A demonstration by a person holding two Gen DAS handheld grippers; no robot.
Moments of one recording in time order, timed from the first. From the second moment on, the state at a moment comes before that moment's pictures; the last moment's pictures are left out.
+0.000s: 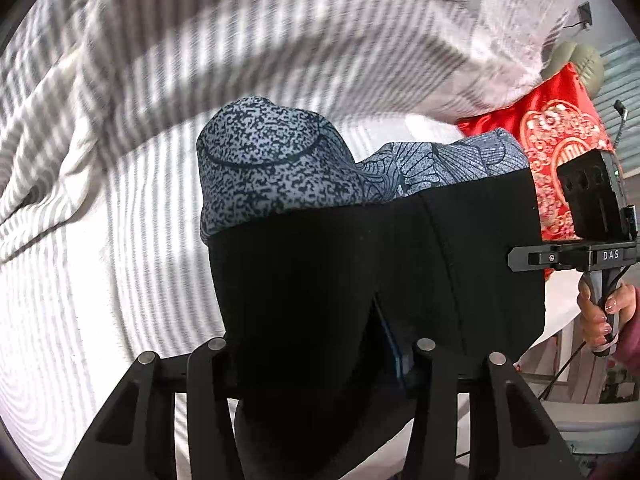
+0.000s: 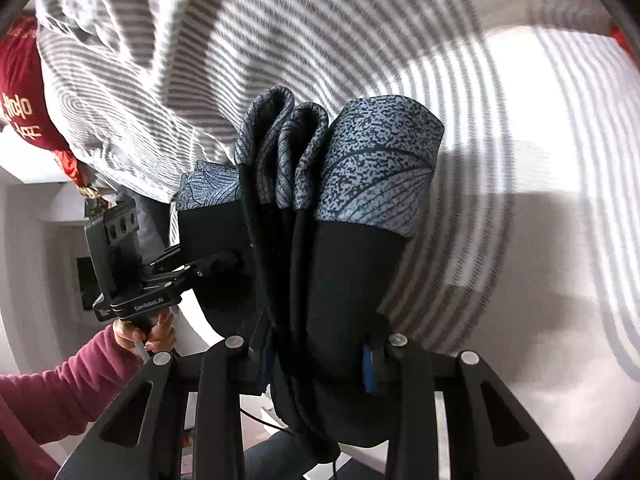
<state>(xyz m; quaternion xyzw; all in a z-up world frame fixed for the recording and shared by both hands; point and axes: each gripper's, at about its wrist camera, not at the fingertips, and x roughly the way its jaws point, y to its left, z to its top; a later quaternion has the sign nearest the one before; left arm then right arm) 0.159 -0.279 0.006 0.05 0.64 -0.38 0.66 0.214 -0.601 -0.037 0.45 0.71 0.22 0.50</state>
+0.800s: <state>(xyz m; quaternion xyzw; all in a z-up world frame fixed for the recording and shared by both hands) 0.135 -0.357 -0.018 0.09 0.64 -0.32 0.70 0.177 -0.684 -0.102 0.39 0.74 0.18 0.51</state>
